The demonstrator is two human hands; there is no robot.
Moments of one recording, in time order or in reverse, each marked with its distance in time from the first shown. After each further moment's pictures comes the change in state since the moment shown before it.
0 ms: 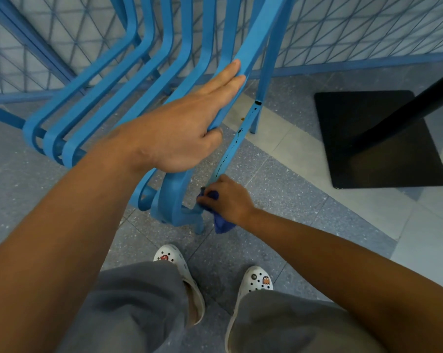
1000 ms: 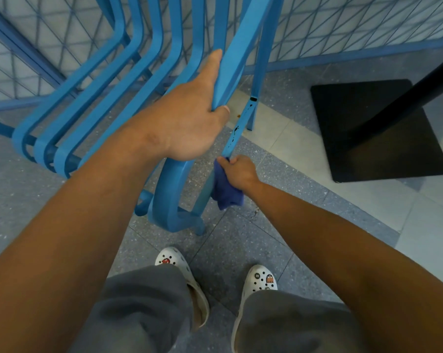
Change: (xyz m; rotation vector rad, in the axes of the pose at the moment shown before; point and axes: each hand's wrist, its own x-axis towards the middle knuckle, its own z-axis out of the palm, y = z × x) left_hand 0.021 0.023 -0.002 -0.087 0.107 -0.319; right_hand 0.057 0.028 -0.027 0.453 0.197 0.464
